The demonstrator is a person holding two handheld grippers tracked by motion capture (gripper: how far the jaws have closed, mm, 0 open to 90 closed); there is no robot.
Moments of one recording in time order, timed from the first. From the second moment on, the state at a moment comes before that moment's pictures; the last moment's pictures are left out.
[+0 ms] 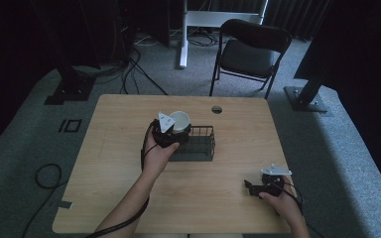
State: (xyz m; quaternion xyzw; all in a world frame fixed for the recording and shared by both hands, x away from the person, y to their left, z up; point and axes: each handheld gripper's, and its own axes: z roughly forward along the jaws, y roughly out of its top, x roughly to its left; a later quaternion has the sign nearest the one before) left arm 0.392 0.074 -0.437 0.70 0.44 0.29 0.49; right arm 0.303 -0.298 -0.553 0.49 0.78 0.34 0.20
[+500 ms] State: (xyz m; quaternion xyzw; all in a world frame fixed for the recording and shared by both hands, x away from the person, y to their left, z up) left arm 0.398 0.065 -0.463 0.70 0.47 0.27 0.46; right arm 0.303 -0.298 -0.553 0.48 0.78 0.34 0.20
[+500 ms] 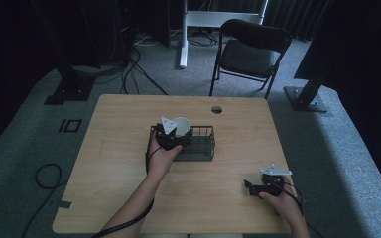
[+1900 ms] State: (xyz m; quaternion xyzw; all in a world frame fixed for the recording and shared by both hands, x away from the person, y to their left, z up) left arm 0.374 0.070 -0.442 0.75 0.43 0.26 0.44; right arm 0.303 -0.298 -0.553 0.48 0.78 0.34 0.20
